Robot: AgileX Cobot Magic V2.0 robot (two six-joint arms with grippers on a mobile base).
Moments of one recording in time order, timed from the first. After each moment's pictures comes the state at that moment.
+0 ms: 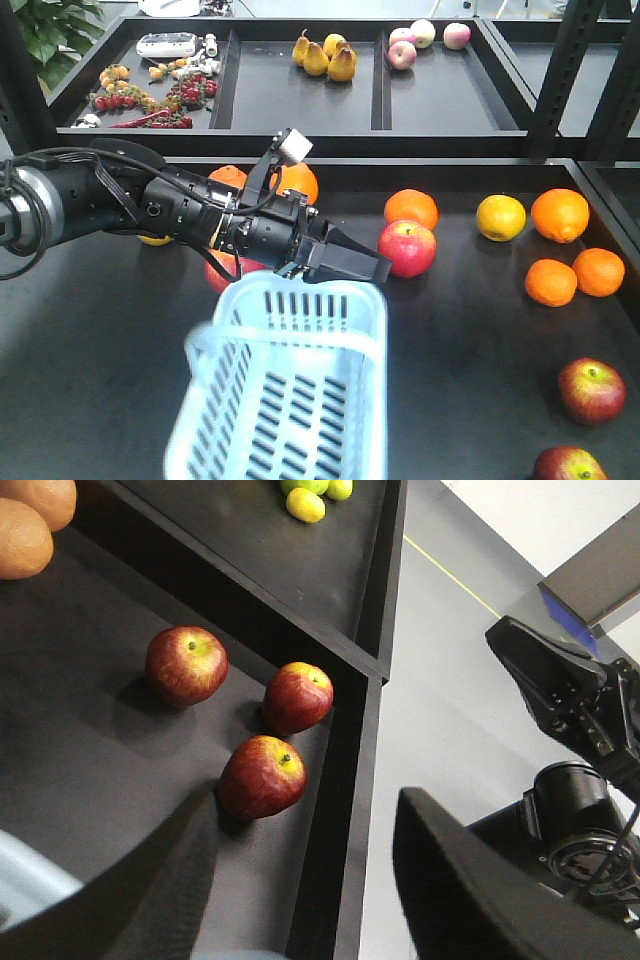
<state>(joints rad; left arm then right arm) -0.37 1.92 -1.42 1.76 -1.11 -1.95 -0.07 -0.01 0.03 -0.11 0.09 0.21</state>
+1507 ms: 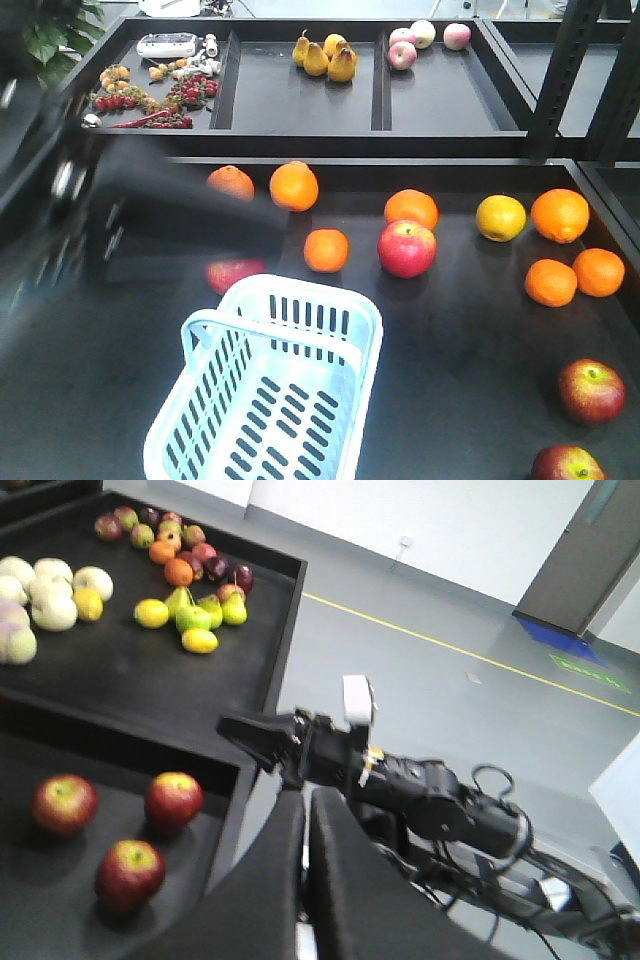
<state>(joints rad) -0.31 1.18 -1.17 1.76 -1.23 -2.09 -0.07 -0.01 0.03 -0.11 0.09 0.21</state>
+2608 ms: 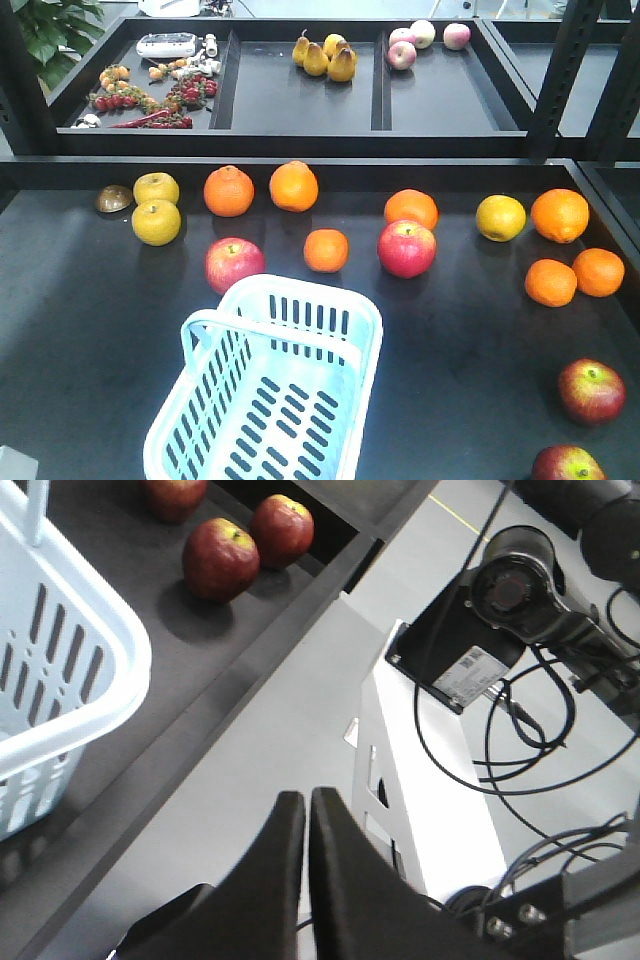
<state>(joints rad) -0.31 0.68 -0.17 1.76 -0.91 -1.89 -0.07 -0.01 0.03 -0.11 0.09 0.21</state>
